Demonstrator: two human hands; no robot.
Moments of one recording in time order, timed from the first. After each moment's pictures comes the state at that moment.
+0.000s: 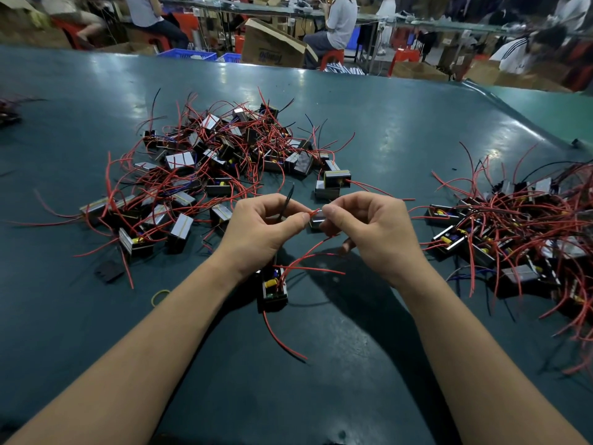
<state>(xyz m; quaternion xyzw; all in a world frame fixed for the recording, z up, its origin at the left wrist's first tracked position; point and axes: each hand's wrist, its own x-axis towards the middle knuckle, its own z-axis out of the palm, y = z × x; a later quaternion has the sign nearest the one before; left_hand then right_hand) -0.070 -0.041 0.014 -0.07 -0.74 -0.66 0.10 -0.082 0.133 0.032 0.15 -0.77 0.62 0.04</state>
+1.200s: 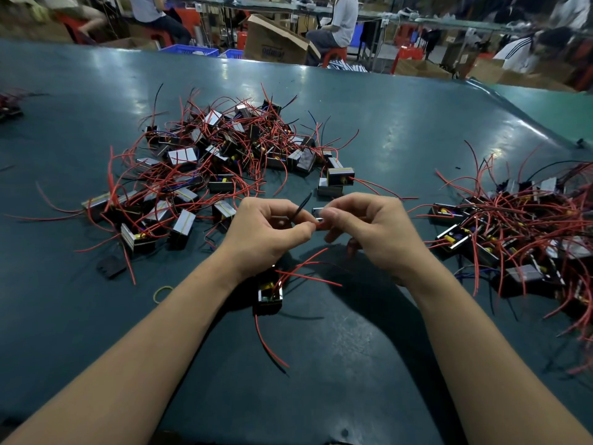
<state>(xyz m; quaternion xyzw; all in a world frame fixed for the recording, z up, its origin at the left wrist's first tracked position) -0.062 -0.041 0.019 -0.11 -0.78 -0.62 0.09 -0.088 0.138 0.030 0.19 -0.76 0.62 -0.02</state>
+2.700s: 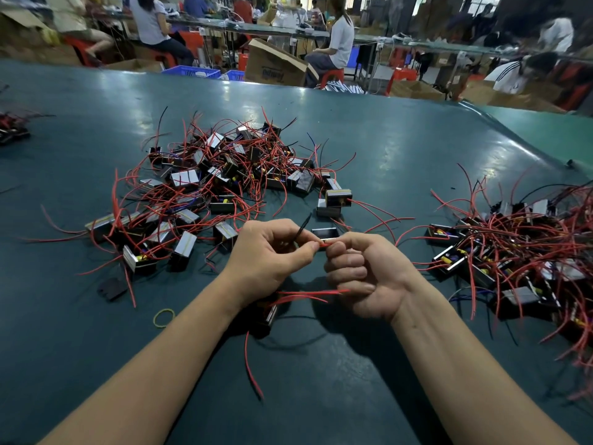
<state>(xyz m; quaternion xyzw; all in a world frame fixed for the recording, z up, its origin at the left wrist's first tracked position) -0.065 -0.038 0.016 -0.14 -0.77 -0.61 0.13 -0.080 0.126 0.044 -0.11 -0.40 0.81 -0.40</state>
